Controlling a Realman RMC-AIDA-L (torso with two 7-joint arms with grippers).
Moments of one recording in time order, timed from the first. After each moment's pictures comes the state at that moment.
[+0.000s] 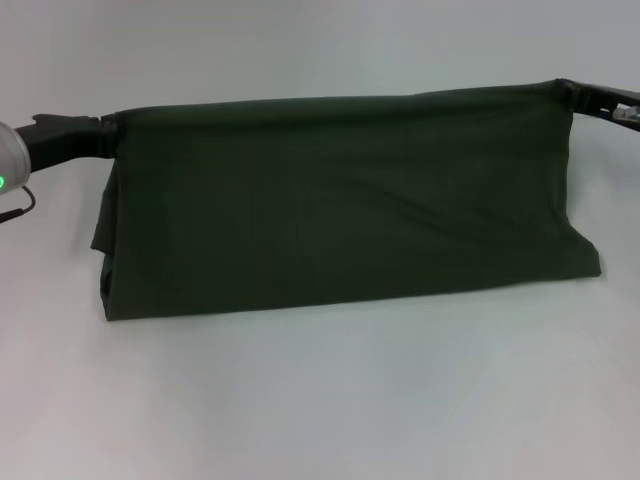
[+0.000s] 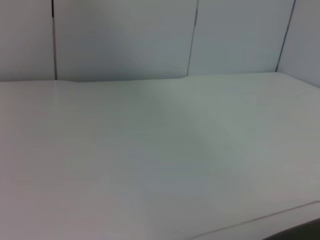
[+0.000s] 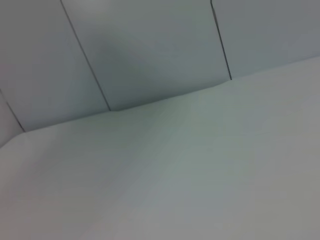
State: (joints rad) left arm -0.79 -2.07 0.37 0.59 2.24 0.86 -1.60; right arm 0.81 2.01 -0.32 -0.43 -2.07 -0.75 1.66
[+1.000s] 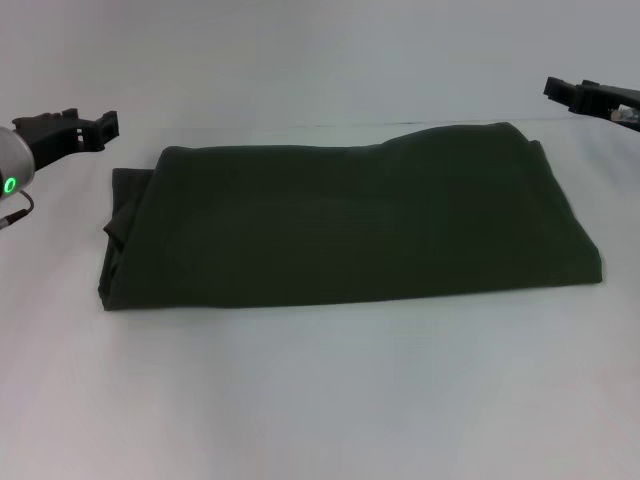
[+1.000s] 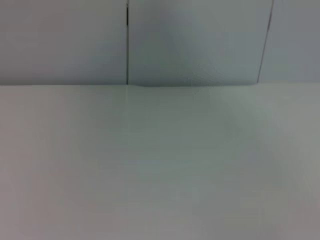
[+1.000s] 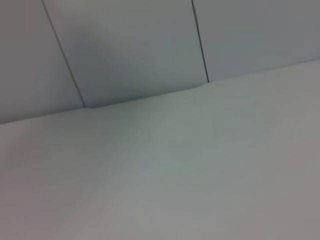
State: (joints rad) left arm -0.78 -2.14 0.42 0.61 2.14 0.60 -1.60; right arm 0.81 2.02 -0.35 -0.41 -2.02 -0.66 1.60
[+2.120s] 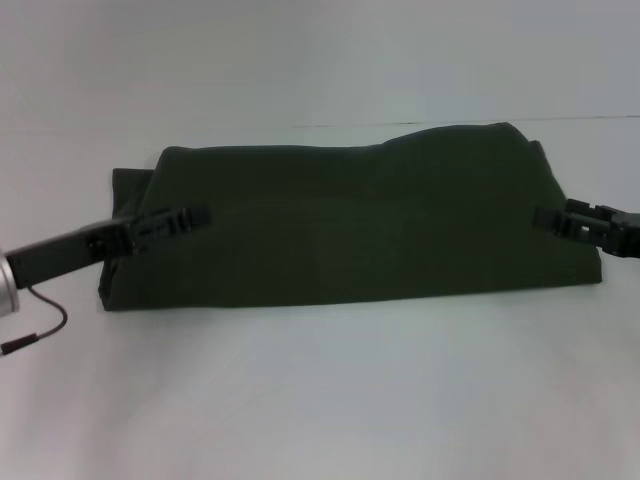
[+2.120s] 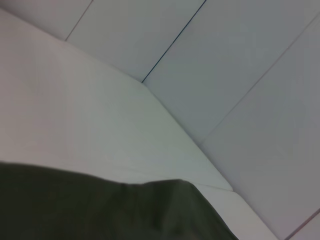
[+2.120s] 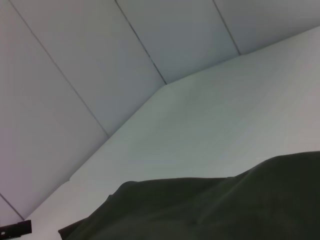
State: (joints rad) left arm -0.53 -2.16 0.41 0.79 2.07 1.49 -1.90; right arm 0.48 2.00 -0.45 -0.56 -1.96 -1.42 1.65
